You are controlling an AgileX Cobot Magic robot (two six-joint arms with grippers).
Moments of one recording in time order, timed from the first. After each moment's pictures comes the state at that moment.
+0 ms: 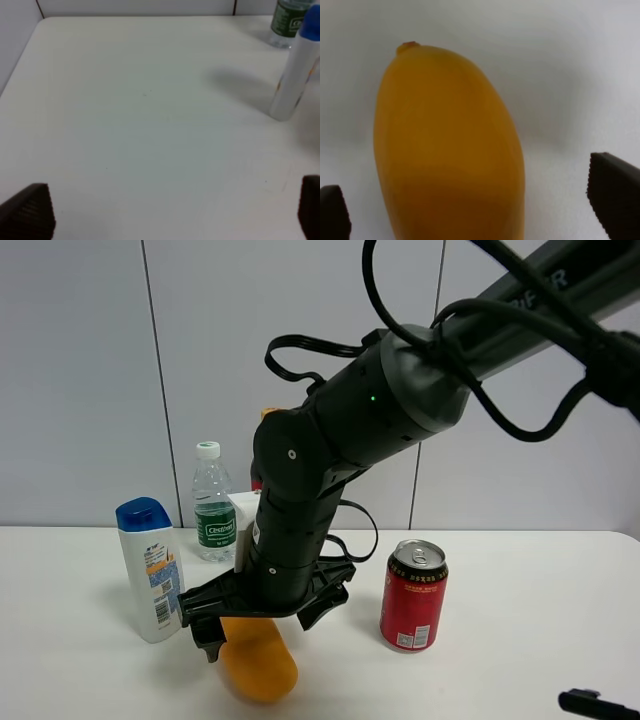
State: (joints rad) left arm 0.11 -0.01 -0.51 -0.01 1.05 0.04; right arm 0.87 2.14 -1.44 -0.09 0.57 0.34
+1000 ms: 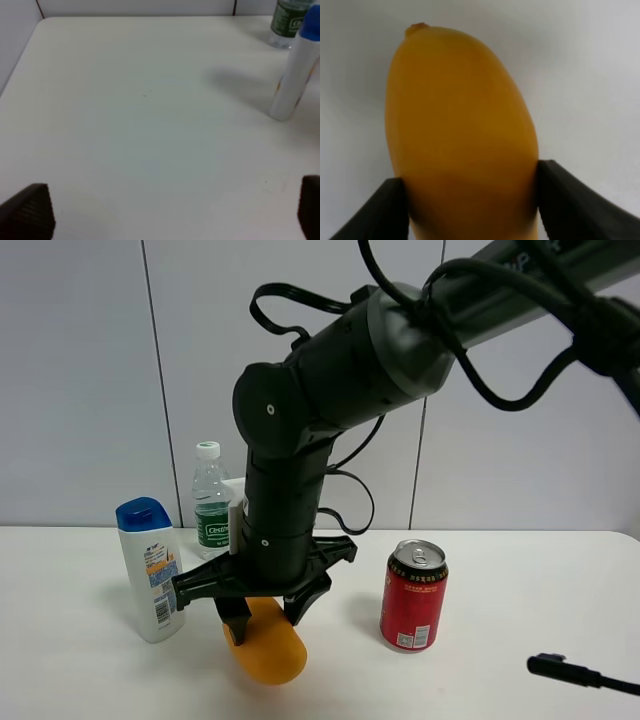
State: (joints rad) left arm 0.11 -0.01 -0.51 -0.01 1.05 0.04; right arm 0.88 2.14 -1.57 -0.09 0.82 0.34
